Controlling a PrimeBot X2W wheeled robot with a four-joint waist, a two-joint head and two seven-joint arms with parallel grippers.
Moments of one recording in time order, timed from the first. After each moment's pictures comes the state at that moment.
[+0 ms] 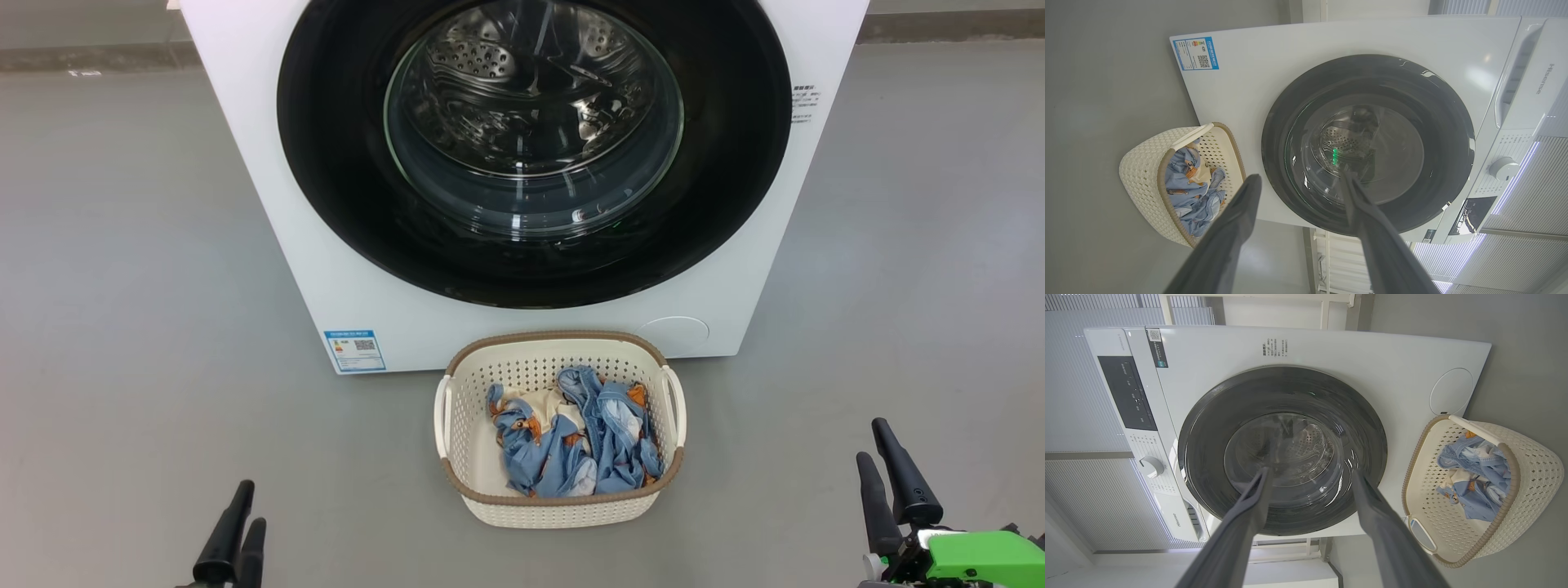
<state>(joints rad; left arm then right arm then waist) -0.02 0.02 0.07 0.31 -1.60 -0.13 0.10 -0.05 -0.03 -0.12 0.34 1.60 0.12 0.10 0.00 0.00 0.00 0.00</state>
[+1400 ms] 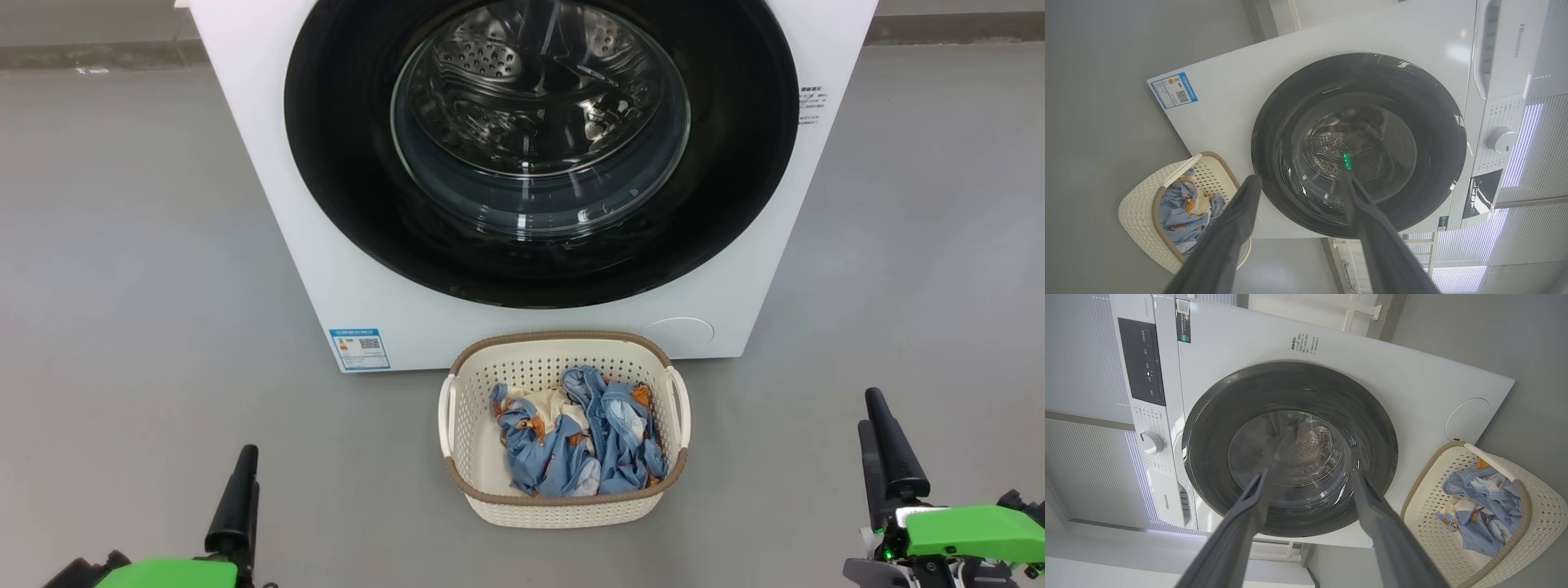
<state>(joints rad) -0.05 0.05 -0.01 0.24 -1.48 -0.13 -0.02 -0.08 -0.06 -0.04 0.29 1.49 0.12 -0.02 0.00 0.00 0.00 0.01</state>
